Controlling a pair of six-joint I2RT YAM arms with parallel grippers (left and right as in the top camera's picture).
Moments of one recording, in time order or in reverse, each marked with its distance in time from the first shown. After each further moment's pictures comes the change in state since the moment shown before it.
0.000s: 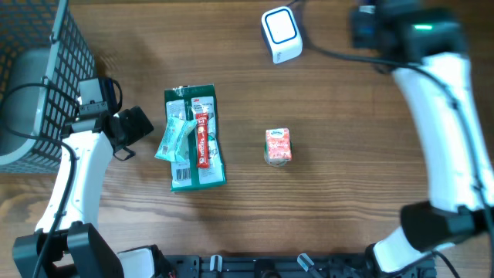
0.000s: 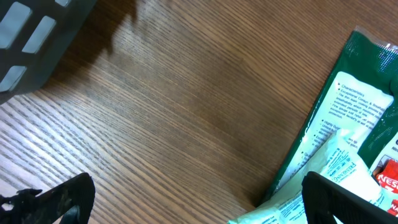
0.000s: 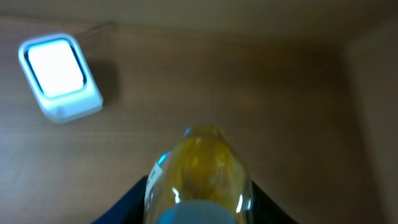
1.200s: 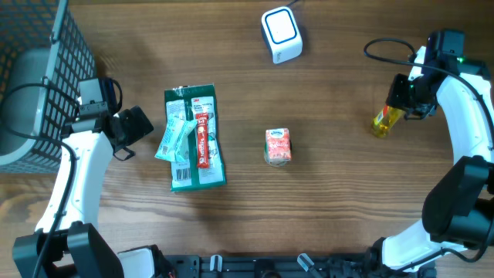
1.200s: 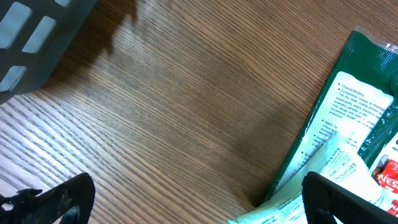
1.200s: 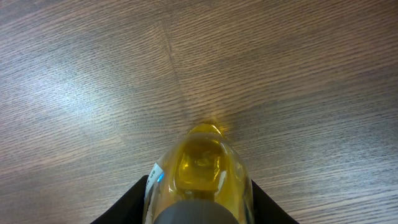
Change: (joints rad) left arm 0.000 0.000 0.000 0.000 0.000 0.000; right arm -0.375 0.029 -0.654 0.310 -0.333 0.039
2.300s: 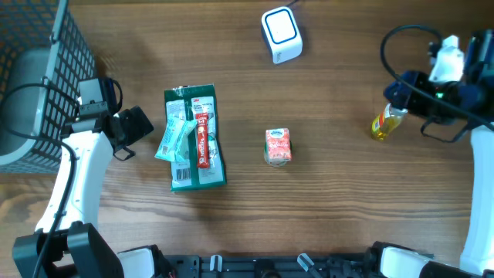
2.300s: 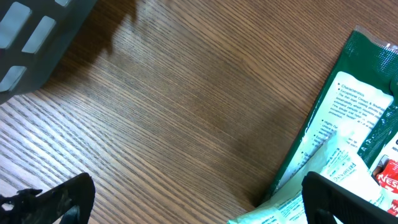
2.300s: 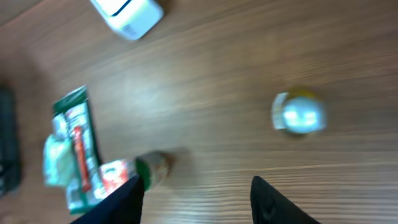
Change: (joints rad) left arm 0.000 0.000 0.000 0.000 0.000 0.000; right arm 0.021 -0.380 0.122 -0.290 -0.319 0.021
